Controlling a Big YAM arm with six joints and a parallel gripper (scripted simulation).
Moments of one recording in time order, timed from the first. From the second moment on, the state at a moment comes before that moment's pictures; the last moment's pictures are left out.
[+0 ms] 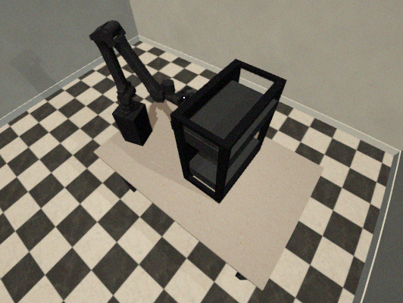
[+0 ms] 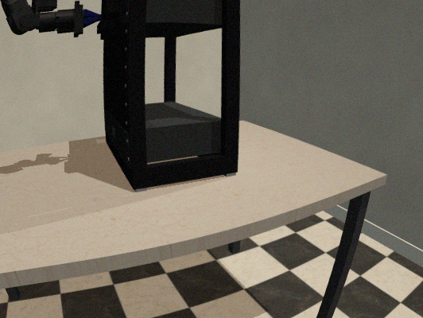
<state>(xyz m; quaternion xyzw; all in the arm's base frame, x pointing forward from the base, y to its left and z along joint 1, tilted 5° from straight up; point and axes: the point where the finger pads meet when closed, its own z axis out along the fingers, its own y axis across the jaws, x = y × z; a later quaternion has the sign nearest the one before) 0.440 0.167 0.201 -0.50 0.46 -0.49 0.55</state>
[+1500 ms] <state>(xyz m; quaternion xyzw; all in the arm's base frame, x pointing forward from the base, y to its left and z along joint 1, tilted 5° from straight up) 0.449 0.167 0.202 -0.49 0.46 -0.49 0.55</state>
